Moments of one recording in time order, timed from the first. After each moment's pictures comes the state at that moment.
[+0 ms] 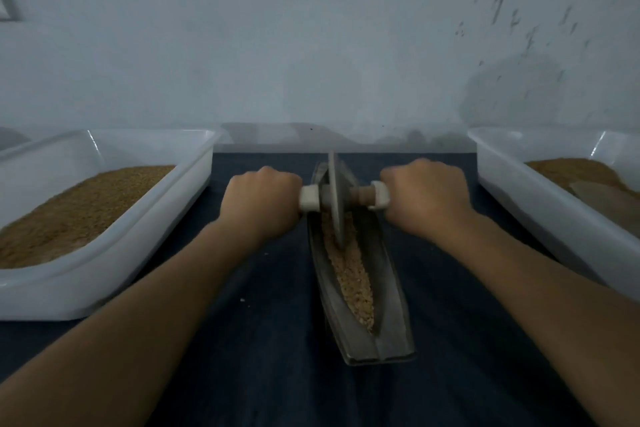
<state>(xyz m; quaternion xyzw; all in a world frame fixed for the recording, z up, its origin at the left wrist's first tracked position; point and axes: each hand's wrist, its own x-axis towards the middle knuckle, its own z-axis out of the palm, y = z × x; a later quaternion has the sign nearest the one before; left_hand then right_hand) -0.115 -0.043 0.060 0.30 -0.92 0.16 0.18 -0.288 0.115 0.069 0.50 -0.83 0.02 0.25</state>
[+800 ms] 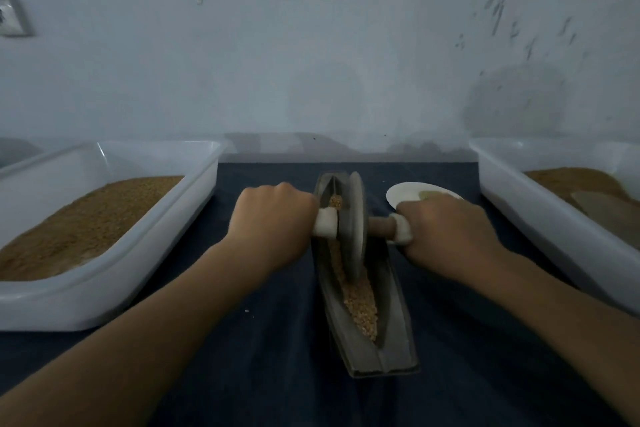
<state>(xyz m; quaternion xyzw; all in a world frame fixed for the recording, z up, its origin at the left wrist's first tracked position) -0.106 -0.016 0.064 0.26 -0.92 0.24 0.19 -0.294 0.145 0.042 0.51 -0.82 0.07 0.24</state>
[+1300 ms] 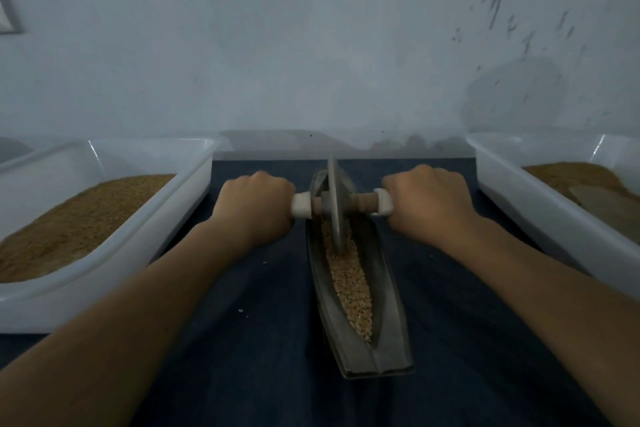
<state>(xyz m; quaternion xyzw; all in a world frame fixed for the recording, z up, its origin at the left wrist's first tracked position) -0.116 -0.051 0.071 0.31 -0.93 0.14 0.12 -0.300 0.113 0.069 0.49 -0.84 0.02 0.22</state>
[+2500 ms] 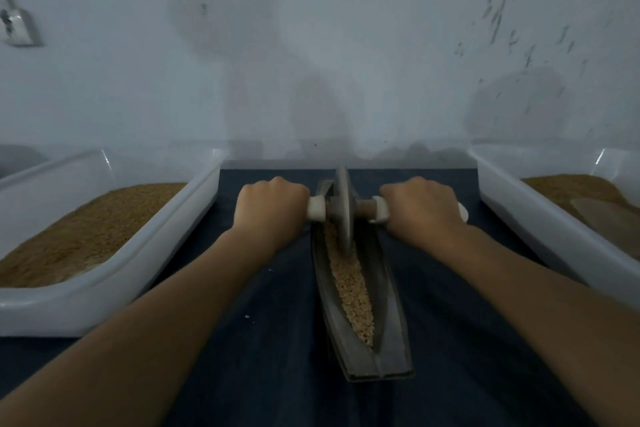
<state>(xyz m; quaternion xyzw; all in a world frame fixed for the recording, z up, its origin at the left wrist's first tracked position) -0.126 -0.042 0.070 0.31 -0.91 0.19 0.17 -0.303 0.099 0.068 0.49 -0.85 0.04 0.20</state>
